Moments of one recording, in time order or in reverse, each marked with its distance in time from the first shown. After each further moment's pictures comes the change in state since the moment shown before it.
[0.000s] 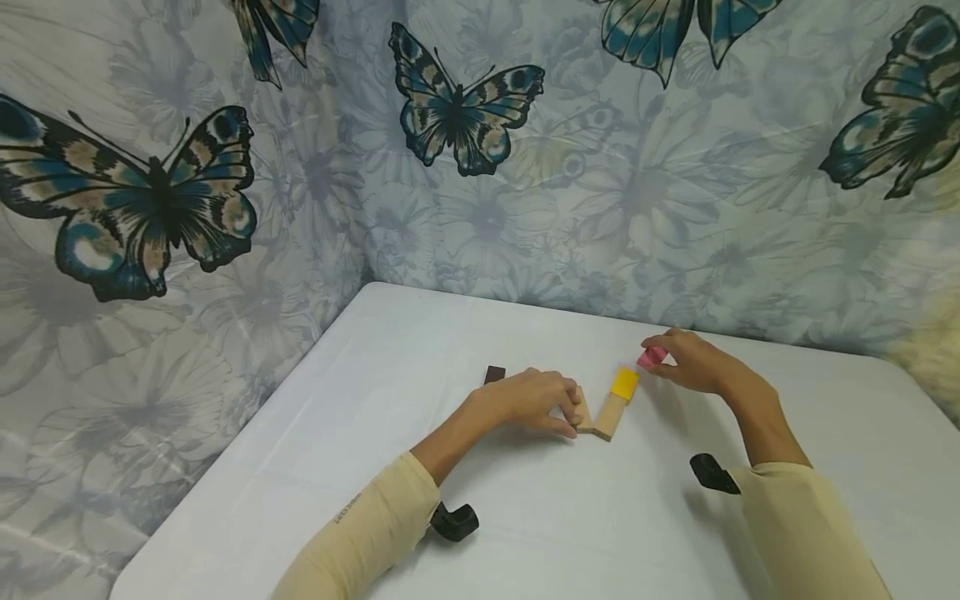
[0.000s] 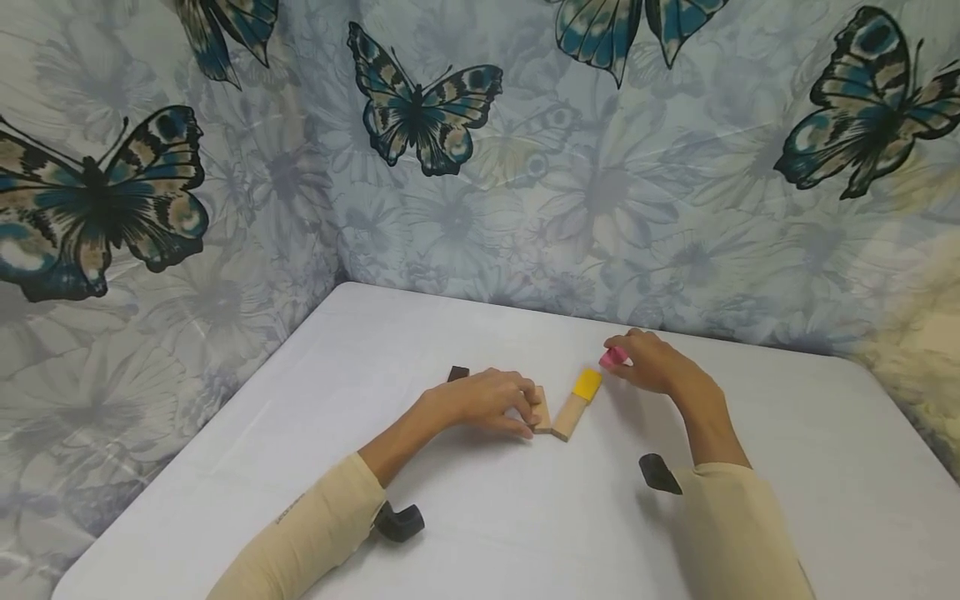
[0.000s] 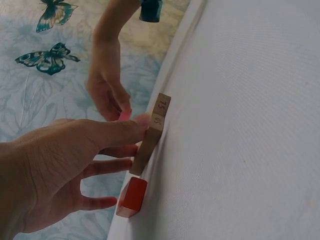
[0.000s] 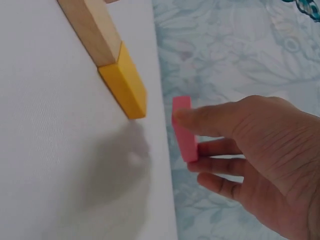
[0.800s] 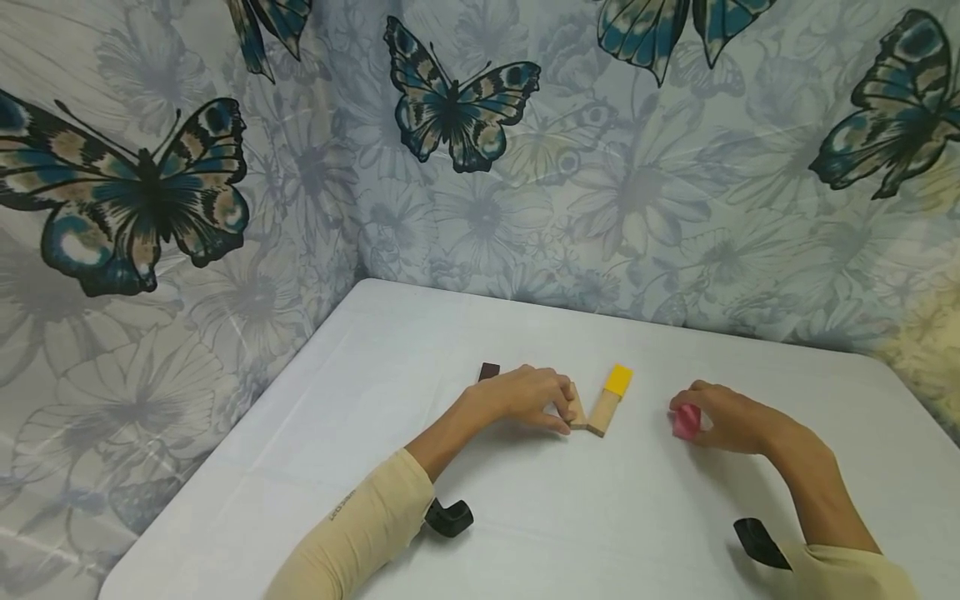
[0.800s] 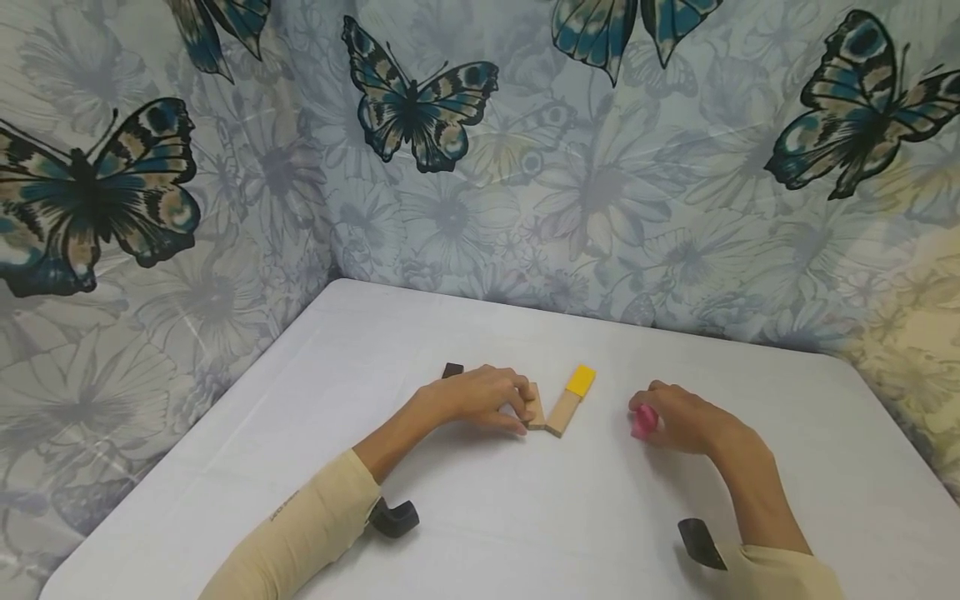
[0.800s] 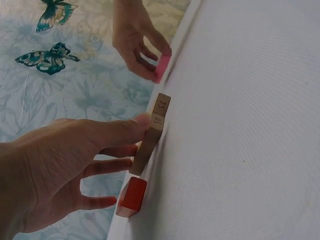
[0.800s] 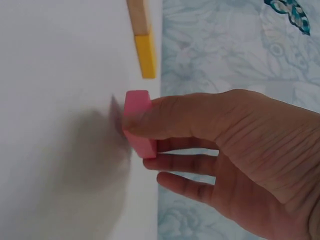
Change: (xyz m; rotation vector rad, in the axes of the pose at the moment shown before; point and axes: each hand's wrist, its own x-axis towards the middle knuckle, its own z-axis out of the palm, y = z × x) left_hand 0.001 -0.003 0.002 -0.007 0.014 0.018; right_hand -0.076 -0.006 0.015 0.009 -0.129 0.038
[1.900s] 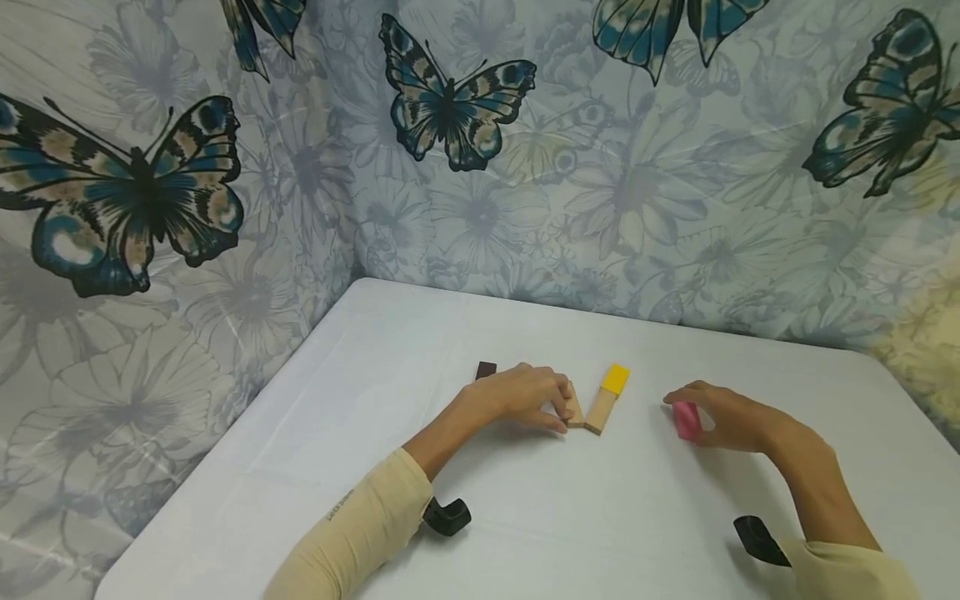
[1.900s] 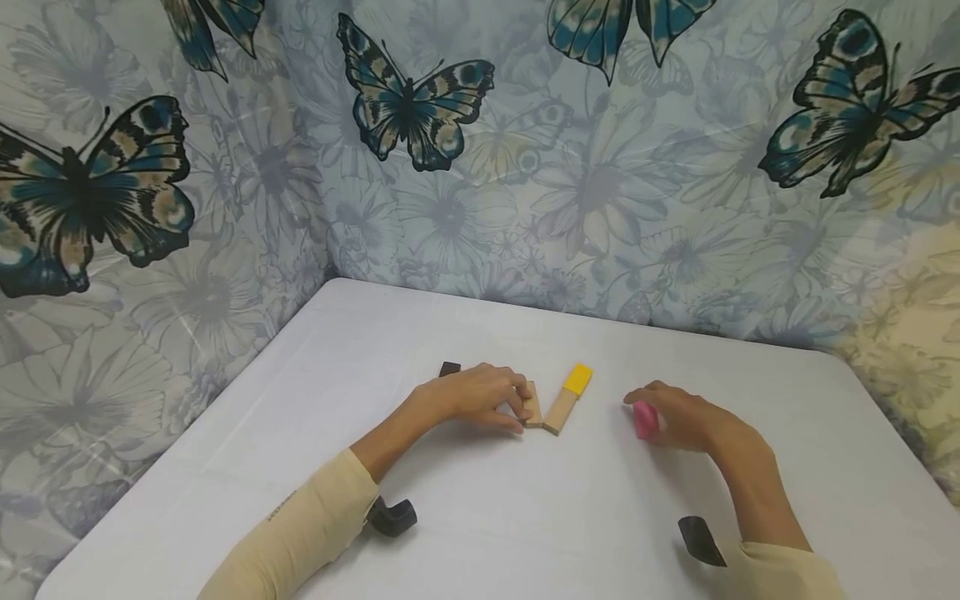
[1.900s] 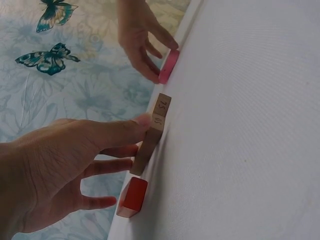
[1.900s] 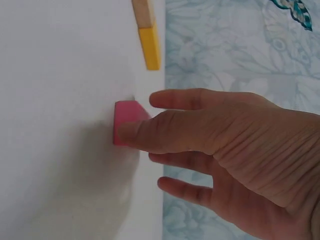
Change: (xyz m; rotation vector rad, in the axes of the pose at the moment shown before) left_hand -0.002 0.003 -0.004 0.014 -0.019 -0.025; right_hand -0.007 0.003 0.002 0.050 -0.023 0.017
